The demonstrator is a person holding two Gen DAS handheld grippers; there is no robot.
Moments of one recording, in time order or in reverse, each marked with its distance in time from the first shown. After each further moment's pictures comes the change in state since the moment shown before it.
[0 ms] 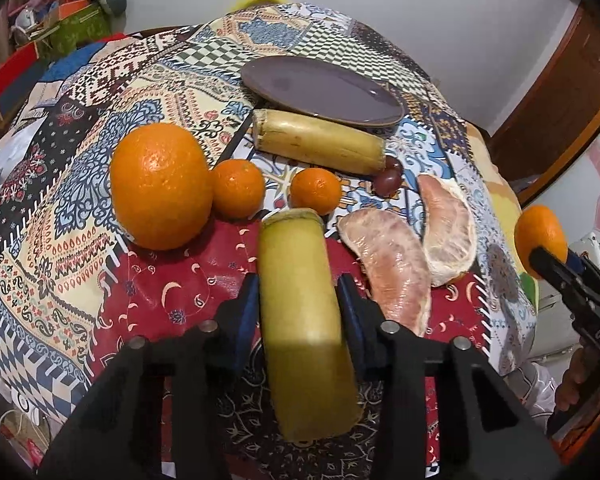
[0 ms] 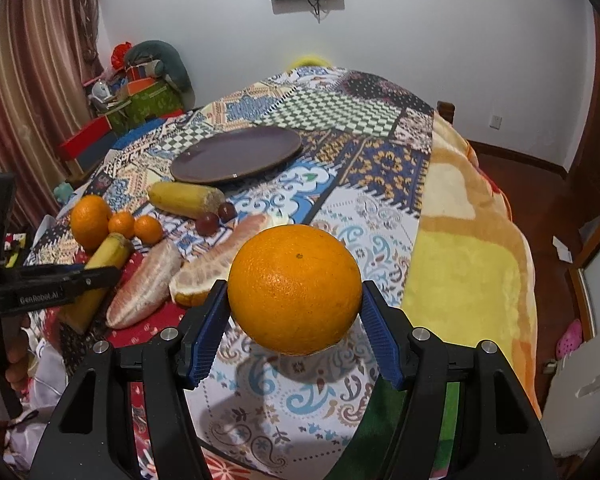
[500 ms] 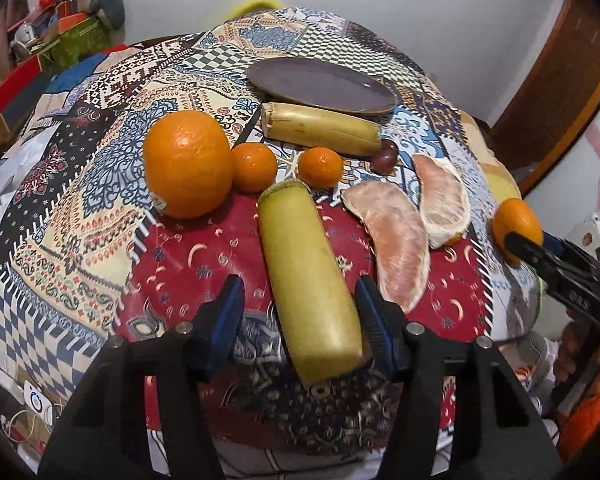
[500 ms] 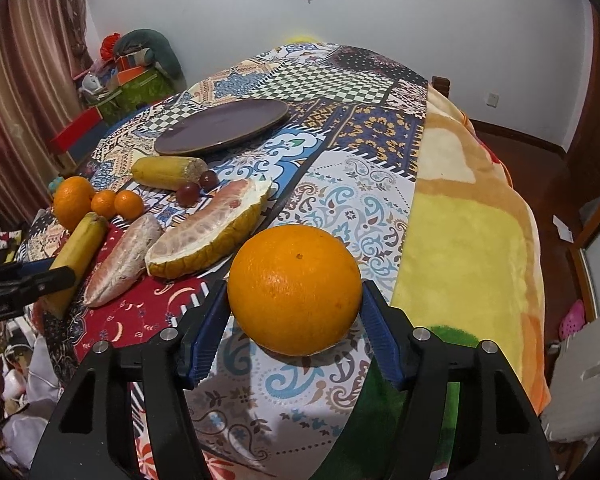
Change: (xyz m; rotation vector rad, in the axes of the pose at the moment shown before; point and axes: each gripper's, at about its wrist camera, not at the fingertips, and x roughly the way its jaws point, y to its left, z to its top) left arm -0.017 0.002 -0.021 0.035 -0.011 0.038; right arm 0.014 -0.012 -0.019 0.029 0.073 -0.002
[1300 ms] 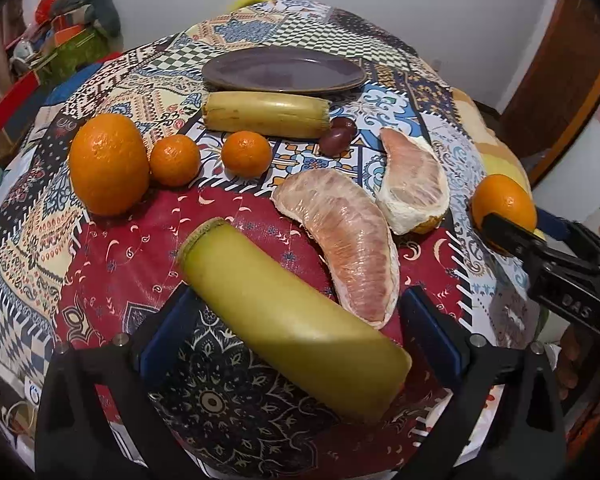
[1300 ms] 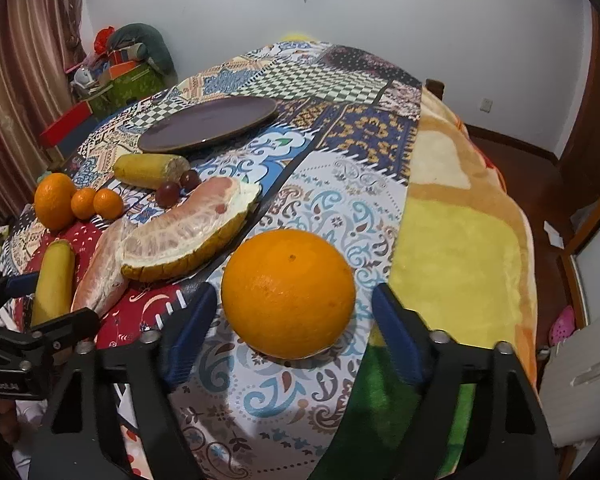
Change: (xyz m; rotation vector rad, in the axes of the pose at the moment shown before) left arm 0.023 -0.061 -0.006 0.042 0.003 0.052; right arm 0.012 -0.006 0.002 -0.014 0.007 -0.039
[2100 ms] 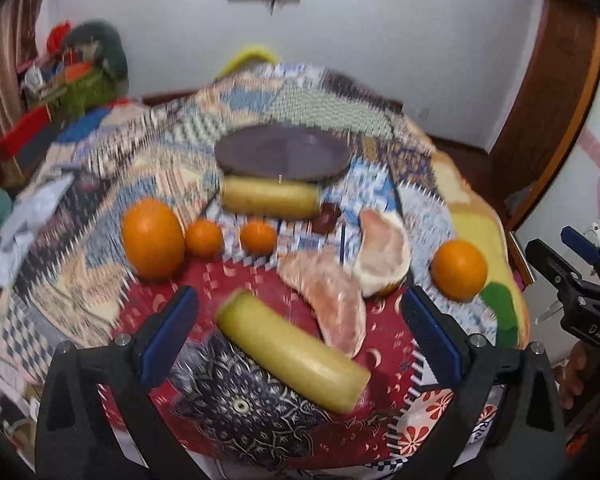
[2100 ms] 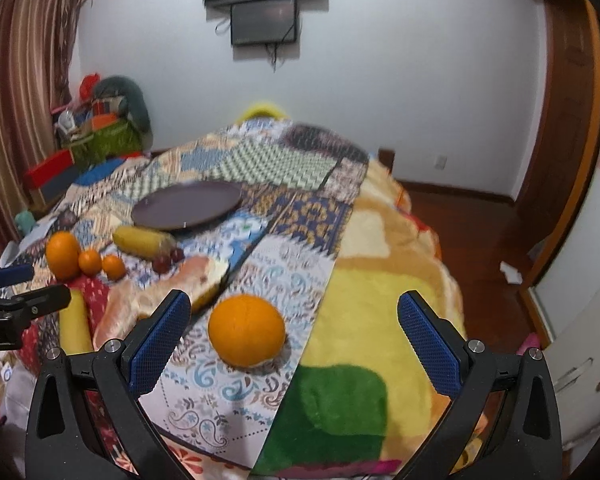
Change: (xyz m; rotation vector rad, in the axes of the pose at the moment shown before) left arm -0.056 0.002 0.017 -0.008 -0.170 -0.010; right arm -0.077 -0.004 0.004 0.001 -0.225 -0.146
